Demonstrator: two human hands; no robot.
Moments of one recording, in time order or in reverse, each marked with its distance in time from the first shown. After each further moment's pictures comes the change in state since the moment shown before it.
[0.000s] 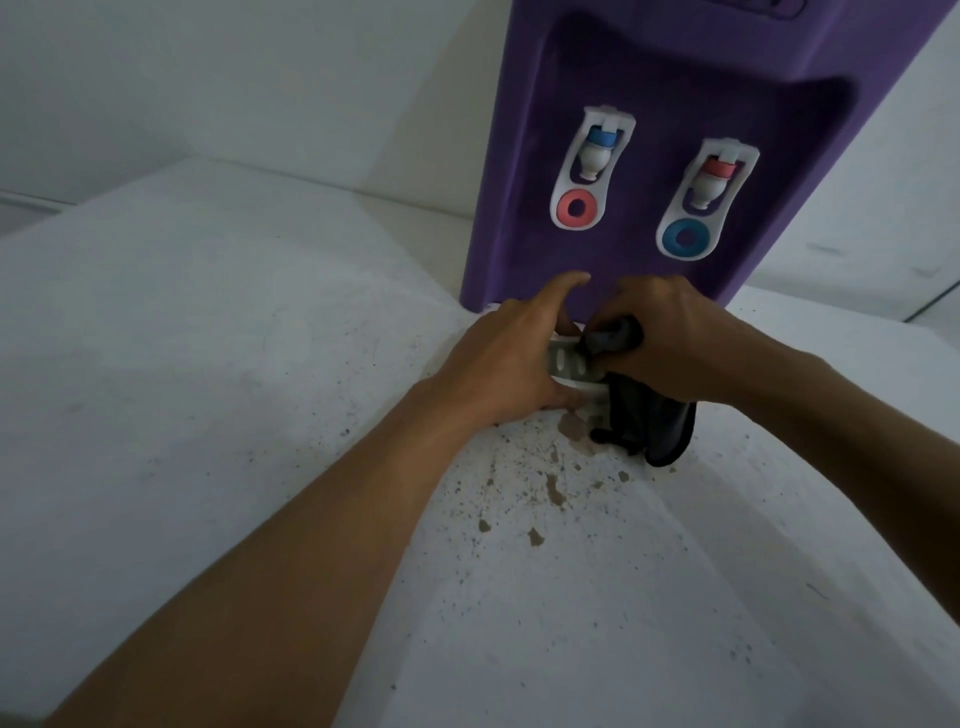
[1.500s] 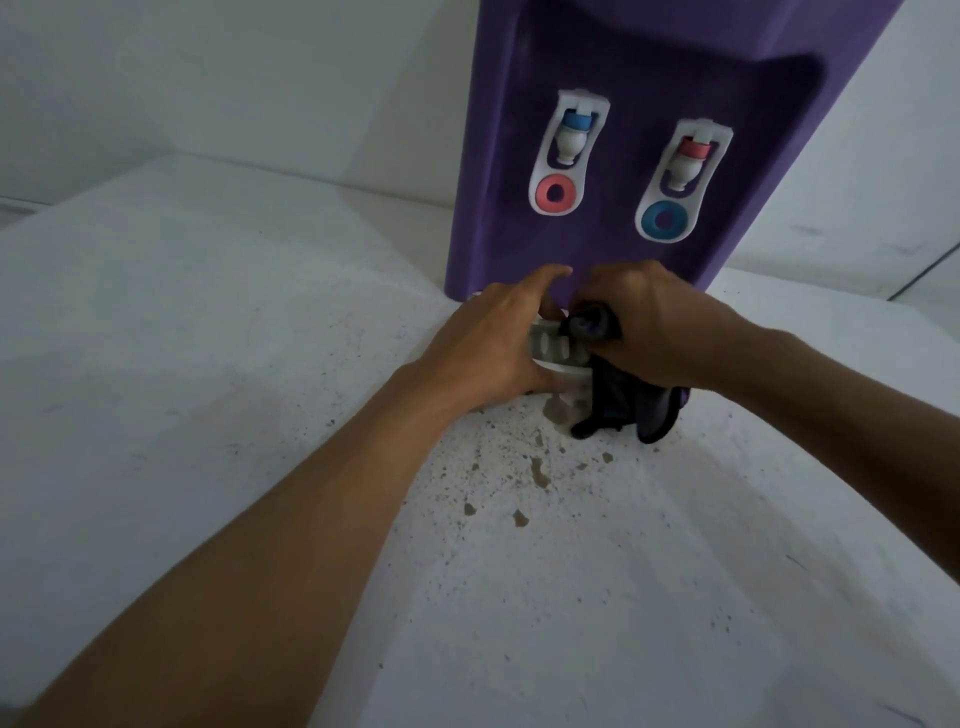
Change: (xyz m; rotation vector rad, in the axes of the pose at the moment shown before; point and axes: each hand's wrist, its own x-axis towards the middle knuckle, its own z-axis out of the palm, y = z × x) left_hand 0.005 -0.008 0.003 0.045 -0.010 0.024; right_hand -0.003 0.008 0.005 -0.091 0.069 -0.144
